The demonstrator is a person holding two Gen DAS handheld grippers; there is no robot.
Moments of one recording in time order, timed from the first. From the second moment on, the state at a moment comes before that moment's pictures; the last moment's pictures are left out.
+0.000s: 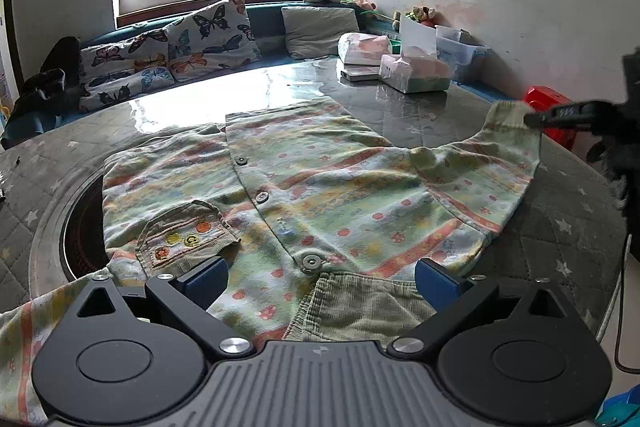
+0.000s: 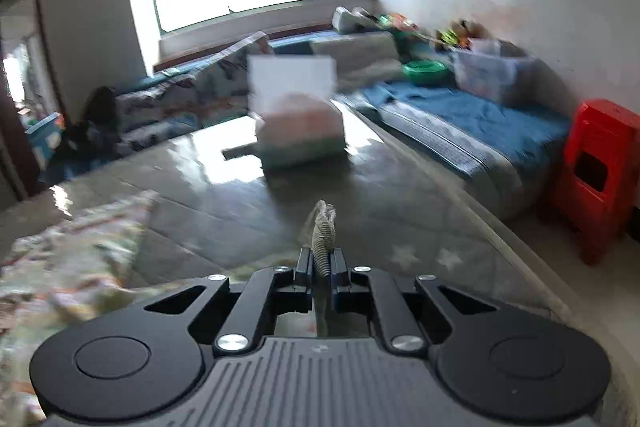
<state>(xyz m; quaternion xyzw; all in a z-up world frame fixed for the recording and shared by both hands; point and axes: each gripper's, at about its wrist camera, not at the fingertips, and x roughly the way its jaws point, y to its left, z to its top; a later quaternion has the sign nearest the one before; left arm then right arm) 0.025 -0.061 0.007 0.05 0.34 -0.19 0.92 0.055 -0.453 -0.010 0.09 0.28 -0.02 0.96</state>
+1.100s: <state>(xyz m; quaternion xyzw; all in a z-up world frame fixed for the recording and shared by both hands) 0.015 0.021 0.010 -0.03 0.32 -0.09 0.94 0.055 -0.191 0.052 -0.02 0.29 0.39 0.88</state>
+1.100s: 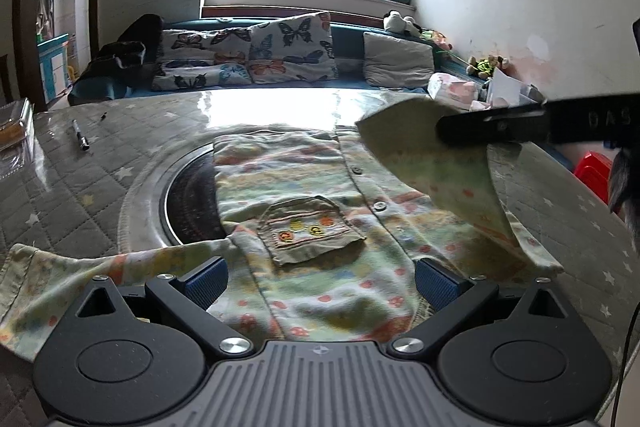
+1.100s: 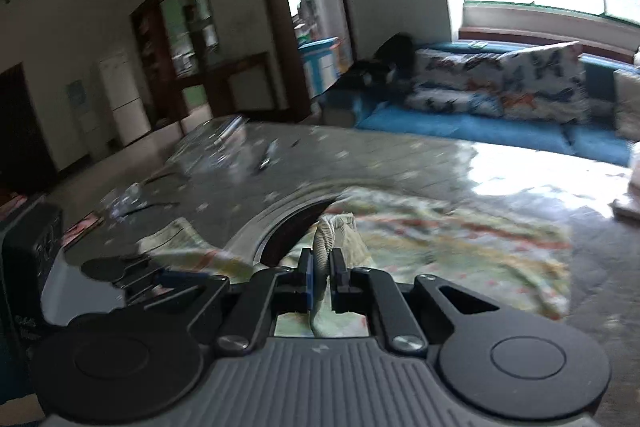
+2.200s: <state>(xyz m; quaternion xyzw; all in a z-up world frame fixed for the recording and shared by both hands) 0.036 -0.021 0.001 0.00 0.33 -0.13 0.94 0.069 -0.282 -0.016 -0.06 0.39 0.27 0.88</state>
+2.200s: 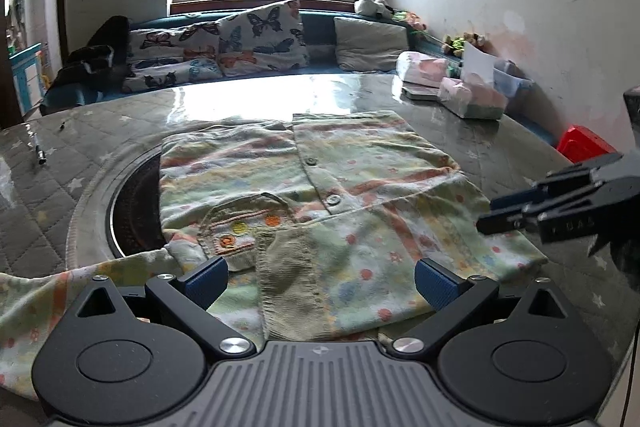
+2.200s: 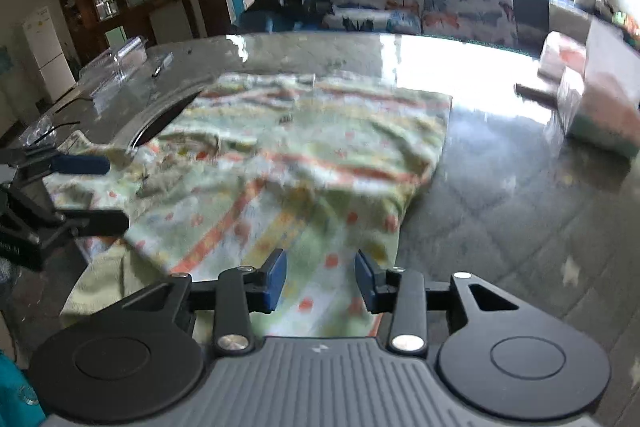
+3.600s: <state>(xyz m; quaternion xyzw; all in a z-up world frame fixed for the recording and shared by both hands) -0.015 0.178 -0.014 -0.14 0.32 0.30 0.89 0.067 -0.245 -0.032 -0.07 0.39 0.30 0.87</state>
